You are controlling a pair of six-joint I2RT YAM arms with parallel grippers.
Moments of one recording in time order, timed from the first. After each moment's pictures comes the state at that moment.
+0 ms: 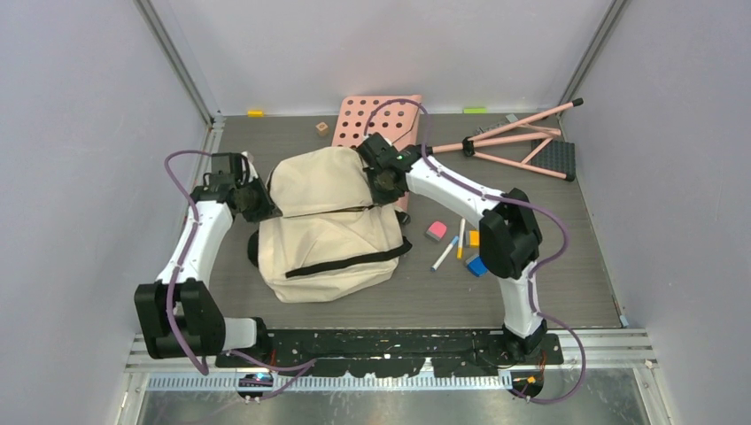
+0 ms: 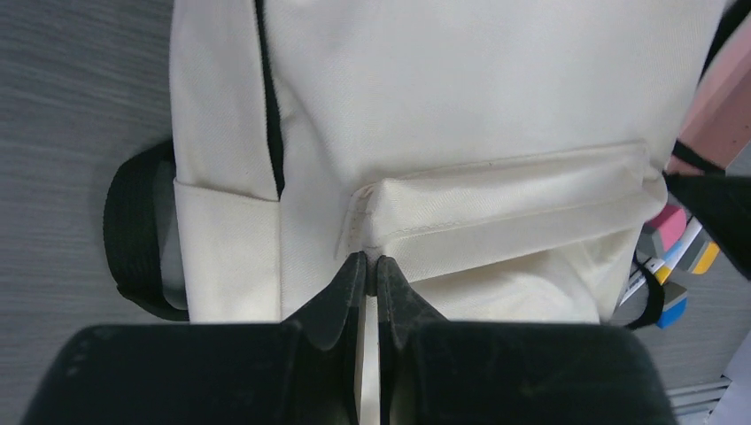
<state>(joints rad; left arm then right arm) 0.06 1.31 1.04 -0.69 0.23 -0.39 0.74 2.03 1.78 -0.82 0.16 0.44</state>
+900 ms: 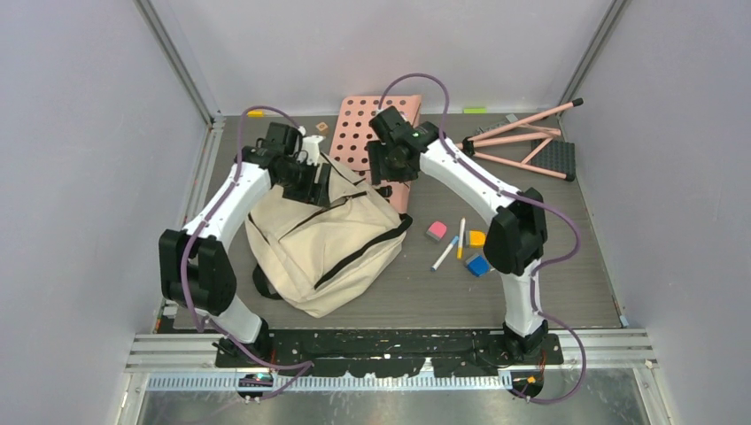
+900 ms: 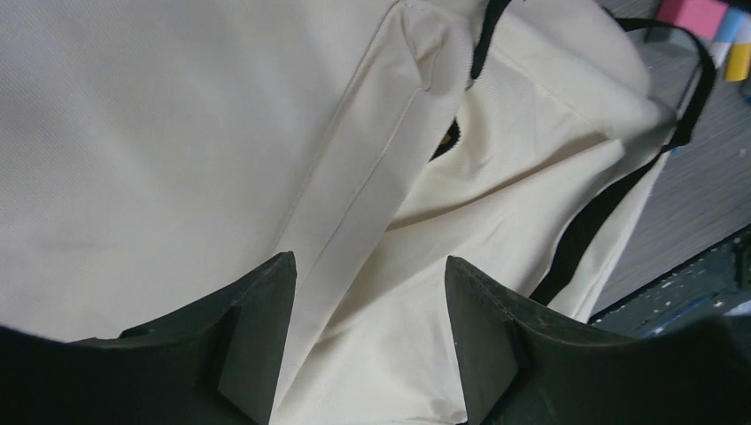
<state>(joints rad) -0.23 1.58 1.38 -0.84 0.34 0.01 0.67 2.07 1.99 -0.93 0.15 0.43</state>
